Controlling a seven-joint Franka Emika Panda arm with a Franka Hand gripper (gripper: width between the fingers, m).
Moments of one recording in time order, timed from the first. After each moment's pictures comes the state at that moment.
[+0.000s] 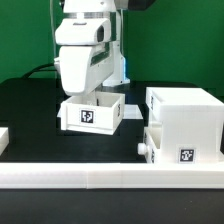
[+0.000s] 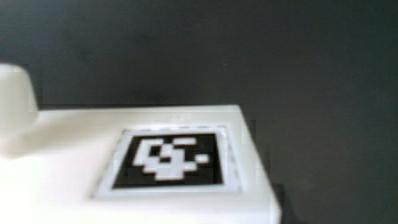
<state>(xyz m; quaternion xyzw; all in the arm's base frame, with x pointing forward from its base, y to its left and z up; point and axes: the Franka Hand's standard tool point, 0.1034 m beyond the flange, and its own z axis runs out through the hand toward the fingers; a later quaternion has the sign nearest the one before) 0.507 -0.045 0.070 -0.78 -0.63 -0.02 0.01</state>
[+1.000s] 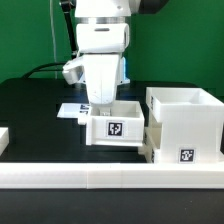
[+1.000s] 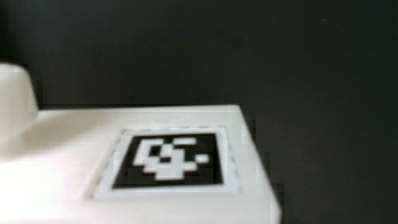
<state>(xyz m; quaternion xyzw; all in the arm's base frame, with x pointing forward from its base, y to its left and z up) 0.547 -0.025 0.065 -0.73 -0.68 -0.02 0.01</state>
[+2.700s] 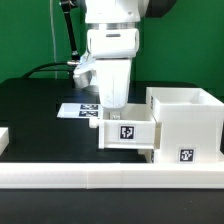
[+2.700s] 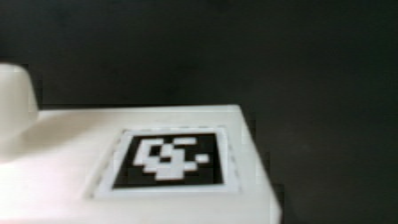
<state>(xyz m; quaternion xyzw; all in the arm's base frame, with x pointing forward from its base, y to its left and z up) 0.541 -0.006 0.057 -0.73 -0.68 -0.02 0.02</state>
